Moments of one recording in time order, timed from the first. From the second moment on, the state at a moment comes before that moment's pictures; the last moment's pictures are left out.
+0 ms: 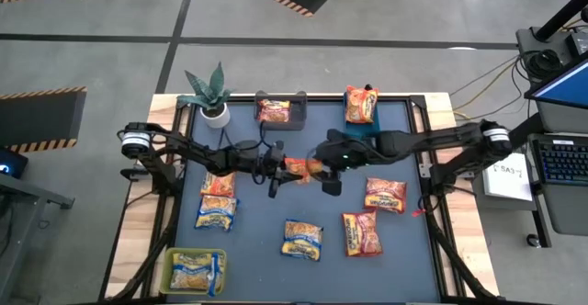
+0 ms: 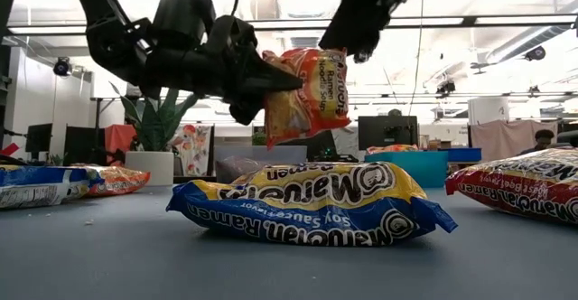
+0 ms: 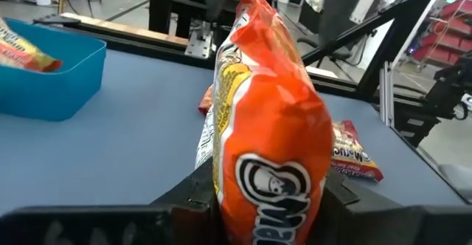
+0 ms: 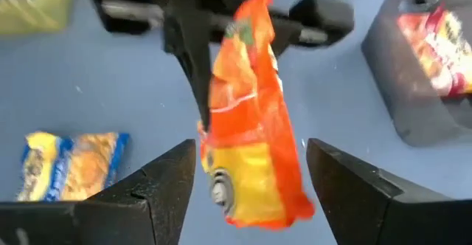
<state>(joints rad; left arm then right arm) 0.12 1.70 0.60 0.94 0.22 -0.20 0.01 1.48 1.19 -0.44 0.07 0.09</state>
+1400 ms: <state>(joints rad) 0.12 1.57 0.58 0.91 0.20 -0.05 -0.09 1.71 1.49 -0.81 -0.13 -0.12</state>
